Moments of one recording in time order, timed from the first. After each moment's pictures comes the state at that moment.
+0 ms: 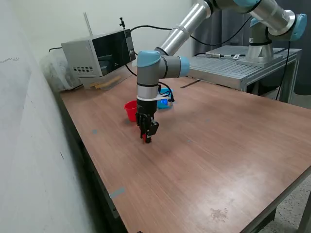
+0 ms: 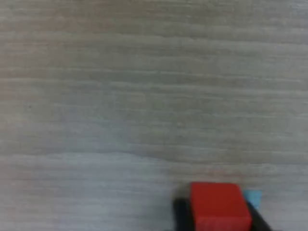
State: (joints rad) arm -0.03 -0.51 1.04 -2.36 -1.60 3.10
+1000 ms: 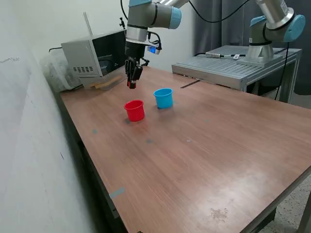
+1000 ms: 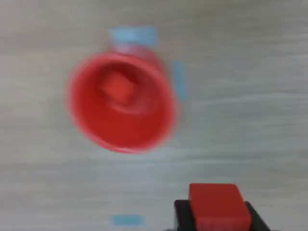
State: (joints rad) arm -0.19 -0.87 1.27 -2.31 -1.63 3.06
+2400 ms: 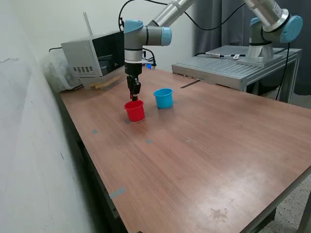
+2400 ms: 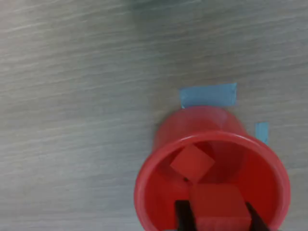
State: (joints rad) arm -0.28 -0.77 1.29 -2.33 -1.59 3.03
